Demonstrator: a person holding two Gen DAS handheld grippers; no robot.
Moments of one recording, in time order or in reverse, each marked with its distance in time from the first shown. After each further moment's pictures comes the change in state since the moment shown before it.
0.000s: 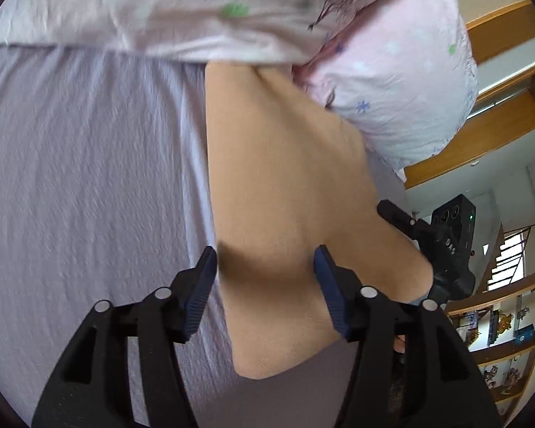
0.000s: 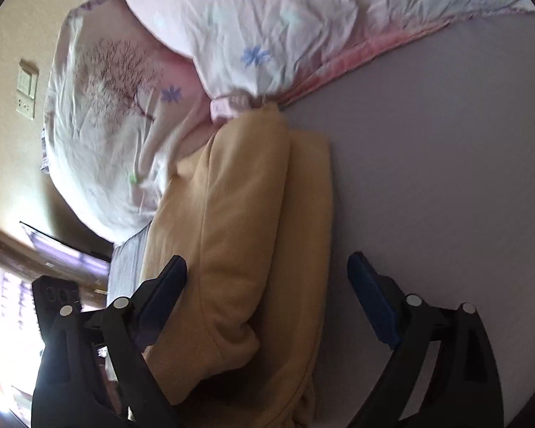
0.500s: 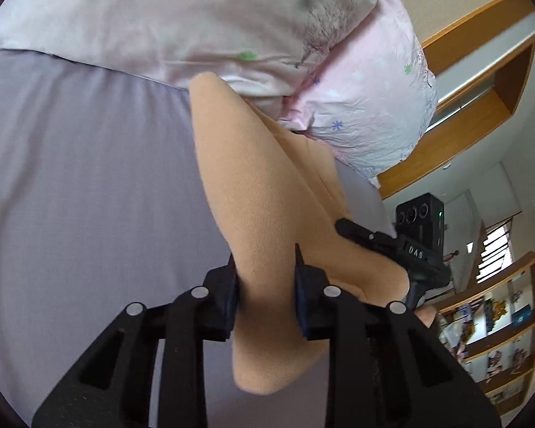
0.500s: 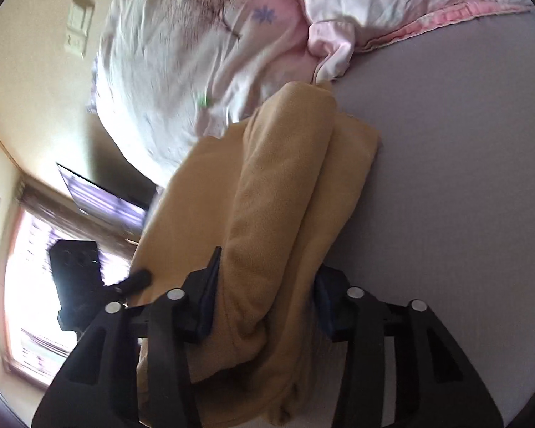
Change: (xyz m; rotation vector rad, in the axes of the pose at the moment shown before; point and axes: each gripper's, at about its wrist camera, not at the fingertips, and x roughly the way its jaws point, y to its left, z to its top) left arm -0.081 0.040 -0.040 0.094 -0.148 -0.063; right arm 0.018 0.051 -0.052 -0.145 0.133 0.149
